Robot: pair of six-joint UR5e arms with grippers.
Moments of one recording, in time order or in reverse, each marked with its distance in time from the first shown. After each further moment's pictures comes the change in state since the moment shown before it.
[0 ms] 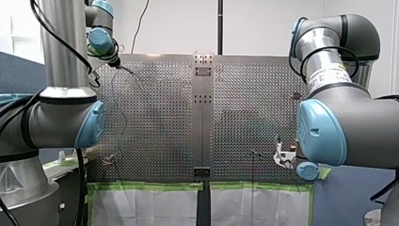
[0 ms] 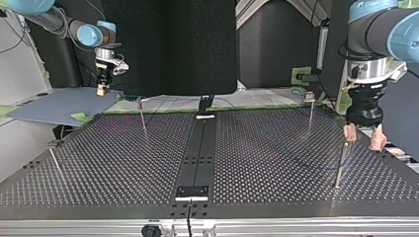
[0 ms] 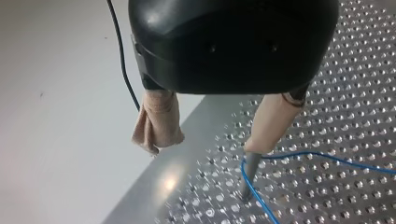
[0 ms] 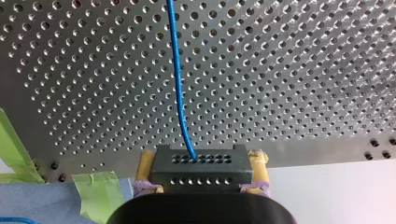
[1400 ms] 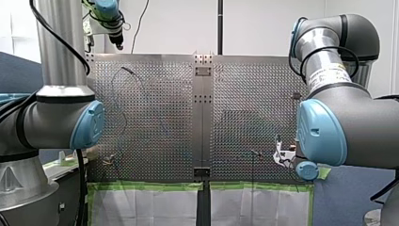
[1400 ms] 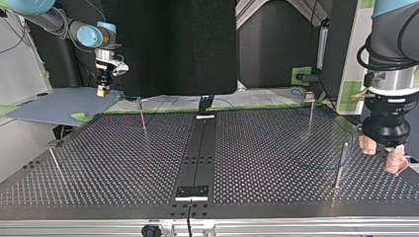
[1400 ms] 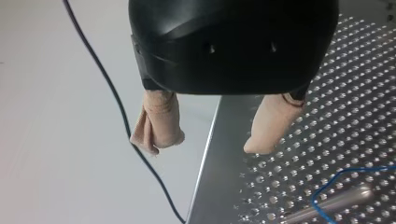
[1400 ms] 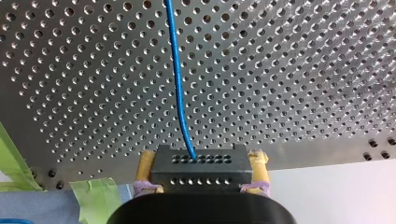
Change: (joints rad) left arm -0.091 -0.047 0.337 -0.380 -0.117 0.383; right arm 0.003 0.000 -0.008 -0.001 -0.003 0.020
